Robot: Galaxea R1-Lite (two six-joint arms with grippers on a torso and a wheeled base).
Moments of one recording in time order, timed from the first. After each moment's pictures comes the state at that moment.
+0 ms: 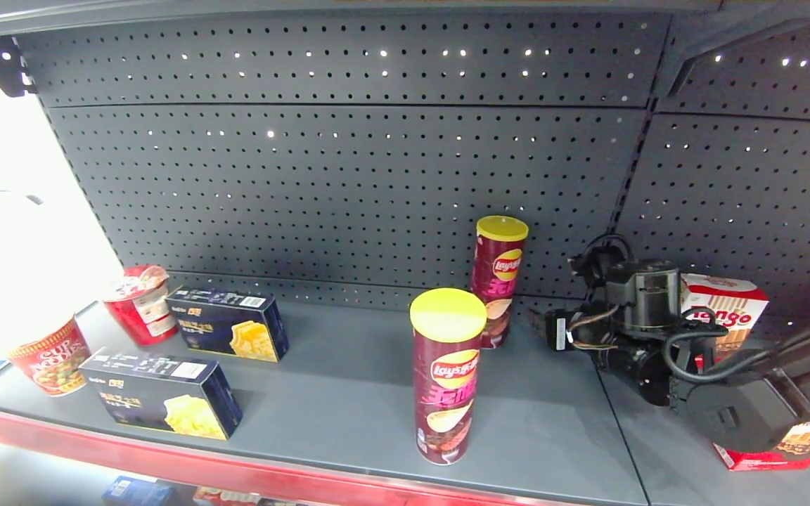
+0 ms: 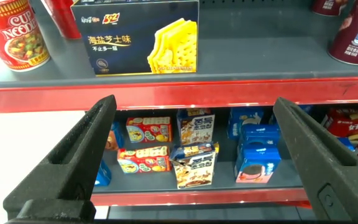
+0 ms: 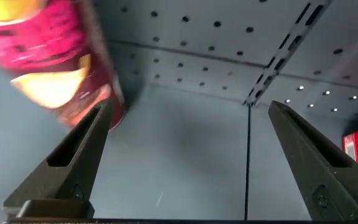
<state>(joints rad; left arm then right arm) -0.17 0.09 0.00 0.00 0.02 -0.01 0.50 1.90 -0.81 -0.78 -0.43 0.11</state>
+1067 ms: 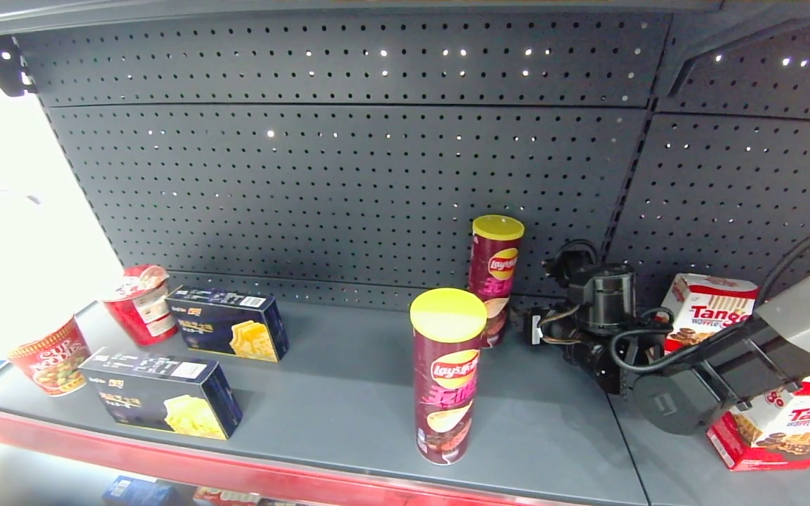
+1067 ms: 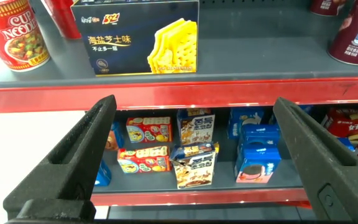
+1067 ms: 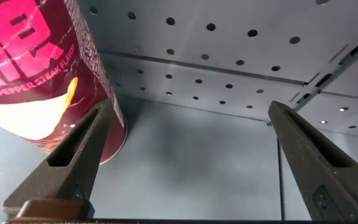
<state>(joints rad) -0.17 0.09 0.00 0.00 0.02 -0.01 0.50 2.04 -0.92 -0.83 -0.43 0.11</state>
